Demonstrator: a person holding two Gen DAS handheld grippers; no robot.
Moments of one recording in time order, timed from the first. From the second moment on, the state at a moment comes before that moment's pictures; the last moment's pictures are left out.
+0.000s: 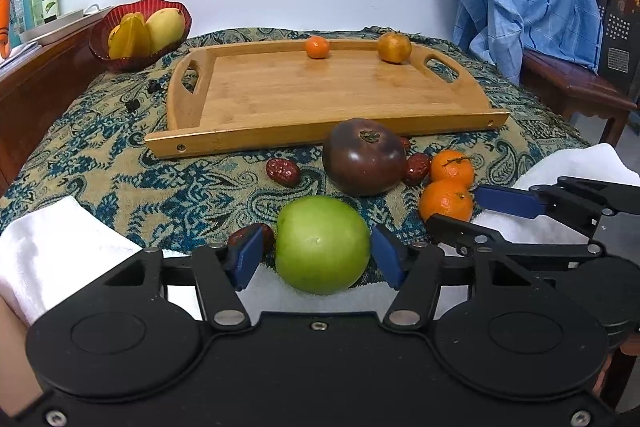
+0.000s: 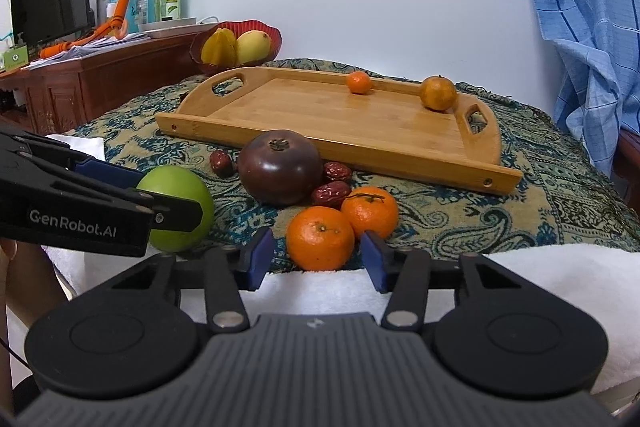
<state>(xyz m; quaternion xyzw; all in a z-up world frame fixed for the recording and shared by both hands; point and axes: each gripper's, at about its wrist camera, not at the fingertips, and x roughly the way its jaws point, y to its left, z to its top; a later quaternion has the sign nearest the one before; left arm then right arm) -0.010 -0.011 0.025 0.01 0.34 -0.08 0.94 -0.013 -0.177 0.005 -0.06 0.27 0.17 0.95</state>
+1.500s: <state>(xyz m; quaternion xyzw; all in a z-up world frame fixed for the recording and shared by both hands) -0.005 -0.011 0.008 0.00 0.34 -0.07 0.94 -0.003 -0.174 0.000 -0.04 0.28 0.17 0.95</state>
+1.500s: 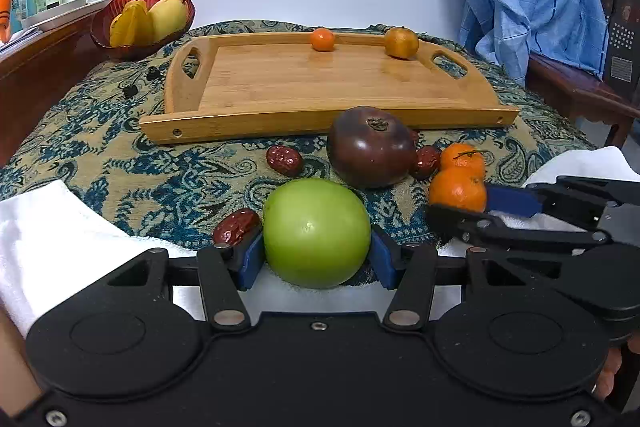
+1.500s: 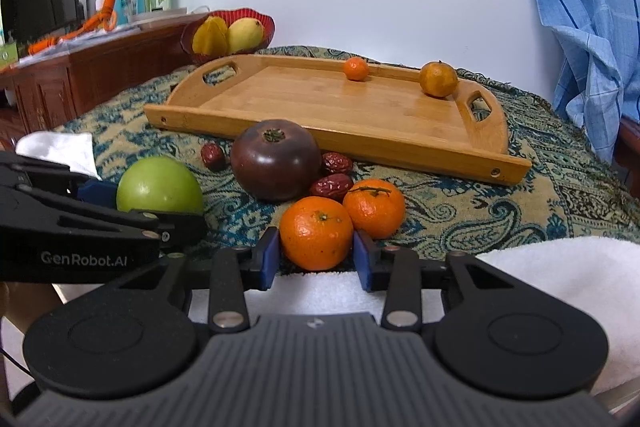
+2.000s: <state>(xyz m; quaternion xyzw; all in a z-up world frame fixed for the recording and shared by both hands) -0.005 -0.015 0.027 0.01 0.32 -0.06 0.95 -0.008 -0.184 0.019 0.00 0.23 0.18 0.96</state>
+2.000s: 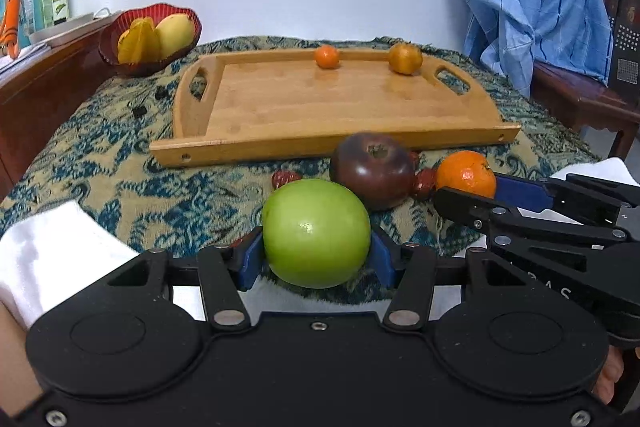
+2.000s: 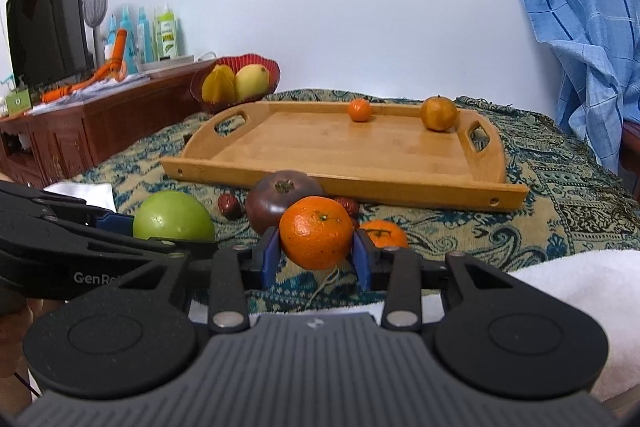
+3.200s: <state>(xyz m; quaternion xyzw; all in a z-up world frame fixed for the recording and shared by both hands) 0.233 -0.070 0.054 -0.02 0.35 -0.08 0.93 0.218 -0.241 0.039 0.03 0.30 0.08 0.95</state>
